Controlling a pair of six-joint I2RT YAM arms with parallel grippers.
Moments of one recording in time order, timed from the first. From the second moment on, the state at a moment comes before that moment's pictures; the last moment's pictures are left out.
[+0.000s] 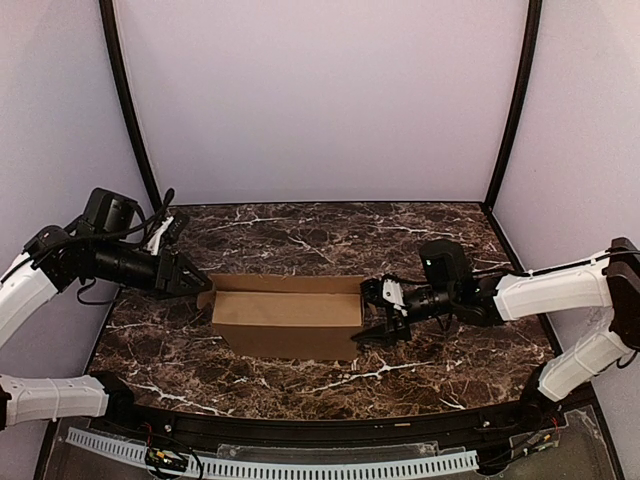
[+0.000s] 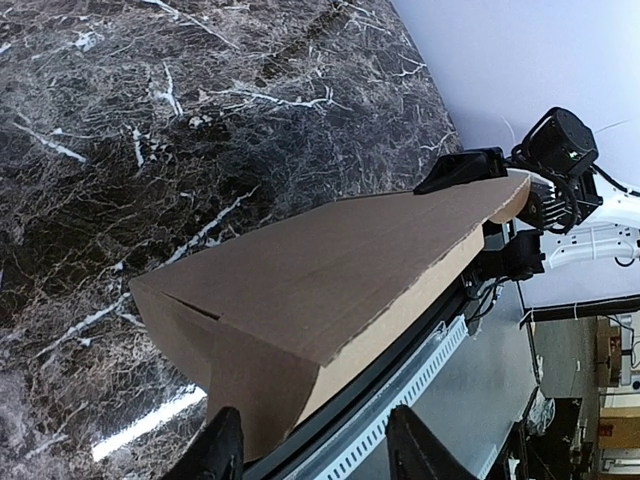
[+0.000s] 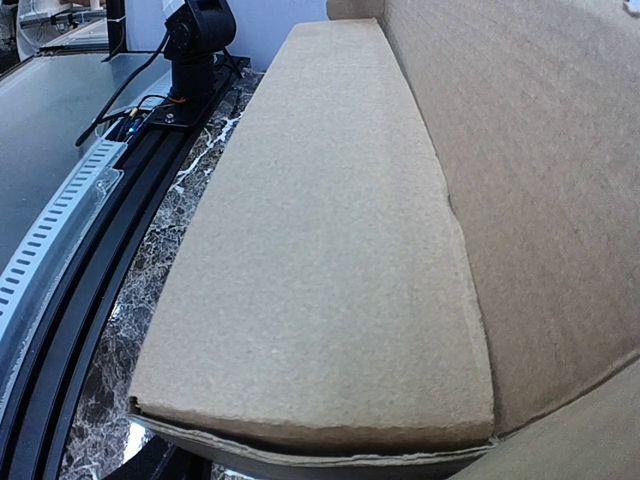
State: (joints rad) left arm -0.48 0.91 0.99 -0.89 0.53 -0.44; right arm 0.81 1.42 0.64 0.25 -0.68 -0.55
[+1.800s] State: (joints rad) left arm -0.51 0.98 0.99 -0.88 0.48 -0.49; right arm 0.80 1.46 0.65 0.30 -0.70 -0.51
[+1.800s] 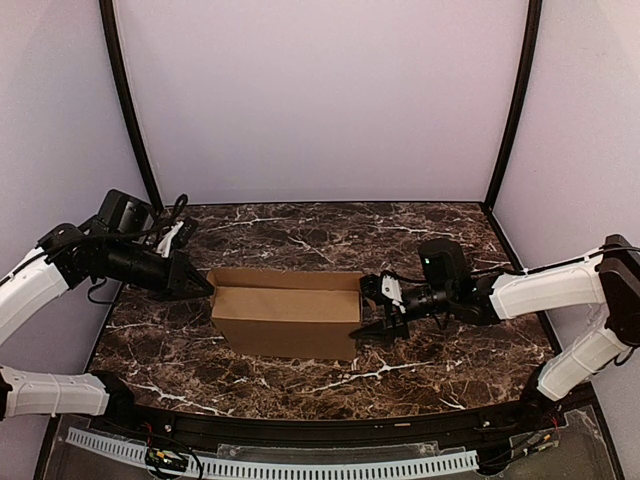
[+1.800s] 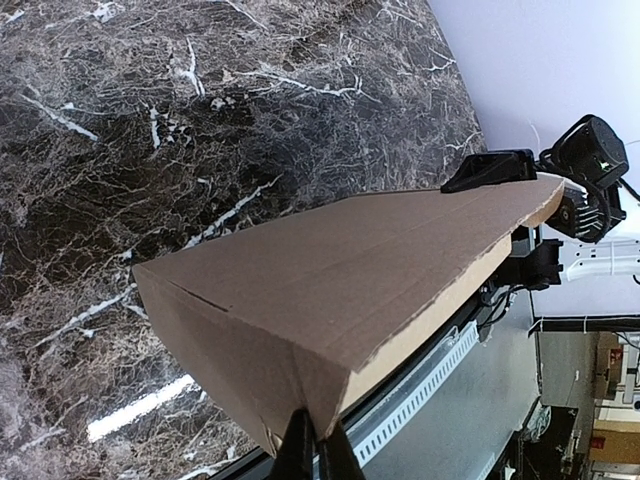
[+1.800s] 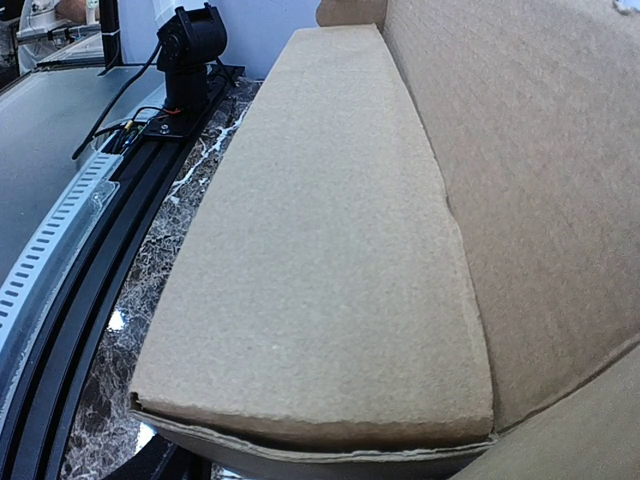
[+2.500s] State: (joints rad) left arm -0.52 0.89 0.90 -0.80 0.48 -0.50; right arm 0.80 1.47 0.69 0.24 -0.71 -0.54
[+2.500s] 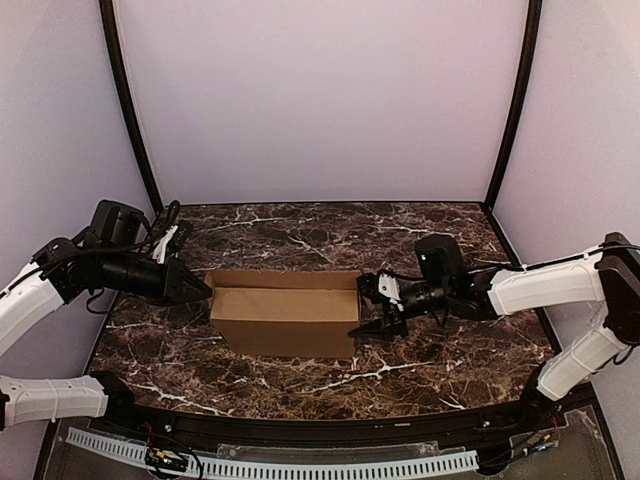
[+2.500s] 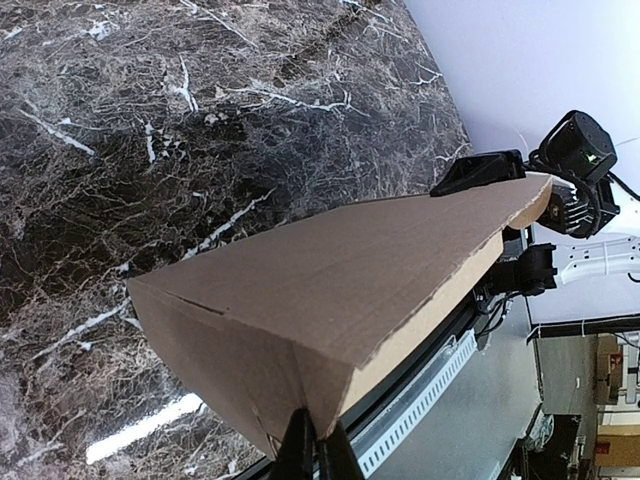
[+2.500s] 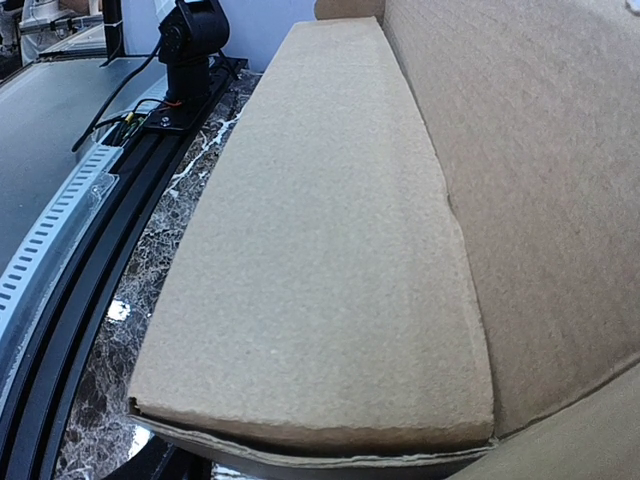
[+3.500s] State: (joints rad) left arm -0.52 0.94 0.94 -0.79 0.50 -0.59; right arm 0.80 1.44 0.68 0.20 -0.70 -0.55
